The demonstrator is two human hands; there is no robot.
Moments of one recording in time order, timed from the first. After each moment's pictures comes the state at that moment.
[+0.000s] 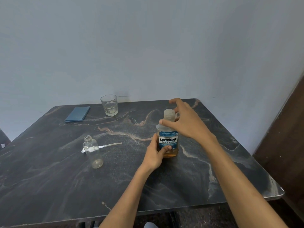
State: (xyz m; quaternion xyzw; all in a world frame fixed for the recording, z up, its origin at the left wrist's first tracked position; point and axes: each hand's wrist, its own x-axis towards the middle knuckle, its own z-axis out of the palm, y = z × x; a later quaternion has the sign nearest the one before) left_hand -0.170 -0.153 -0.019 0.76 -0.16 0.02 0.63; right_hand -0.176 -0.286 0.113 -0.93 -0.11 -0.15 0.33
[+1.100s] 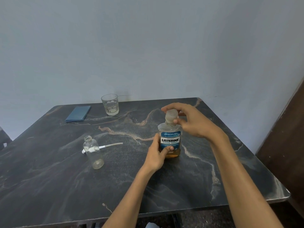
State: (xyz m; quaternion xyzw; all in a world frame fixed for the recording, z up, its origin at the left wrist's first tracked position) left_hand -0.173 -0.153 -0.014 0.76 -0.16 0.01 0.63; right_hand -0.171 -0.301 0.118 -0.88 -0.24 -0.05 0.40
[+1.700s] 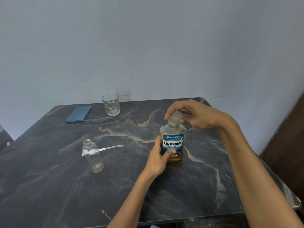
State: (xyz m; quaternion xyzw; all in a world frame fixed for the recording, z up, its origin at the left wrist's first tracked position) left_hand -0.172 -0.153 -0.016 0.76 -0.15 -0.01 0.63; right_hand -0.154 -0.314 0.147 -0.87 -0.35 0.06 0.35
